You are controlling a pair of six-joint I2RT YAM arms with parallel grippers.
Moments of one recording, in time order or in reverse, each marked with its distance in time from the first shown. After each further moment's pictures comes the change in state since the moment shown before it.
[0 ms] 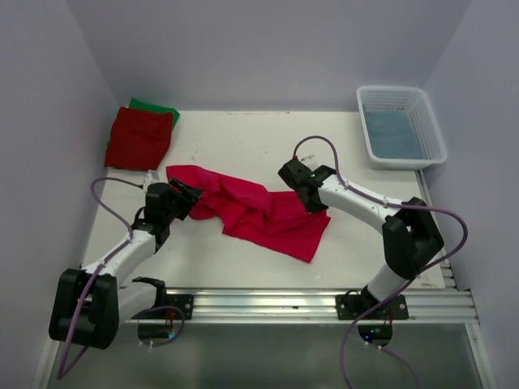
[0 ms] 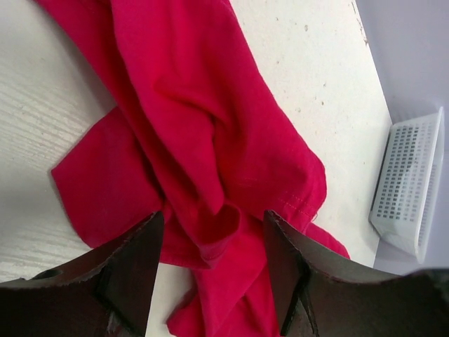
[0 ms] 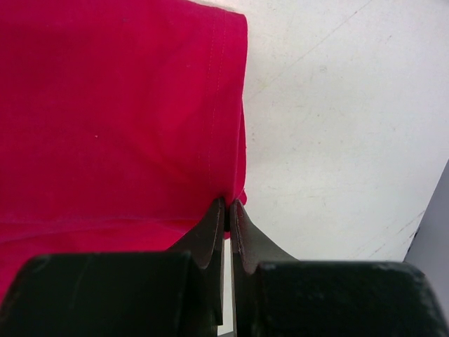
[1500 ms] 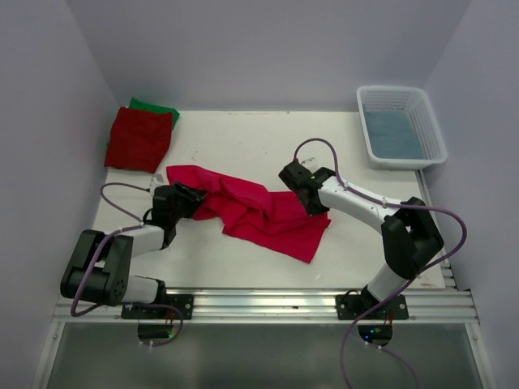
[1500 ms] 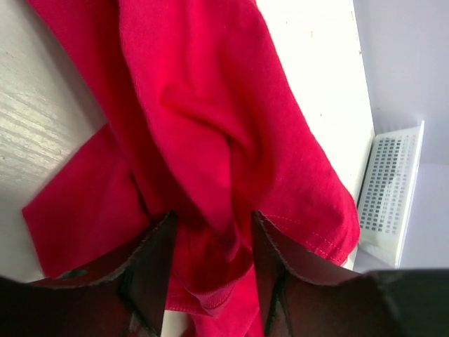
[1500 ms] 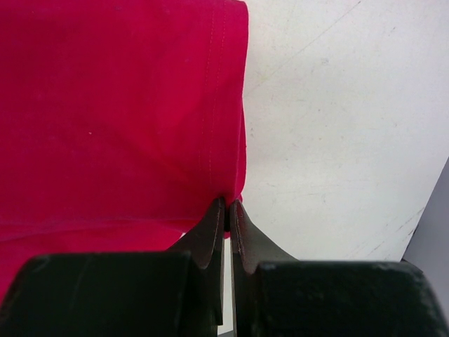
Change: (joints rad) left arm 0.000 0.271 -0.072 0.383 0.026 -0.101; right arm 0.000 0.000 -0.024 0.007 0.002 0.000
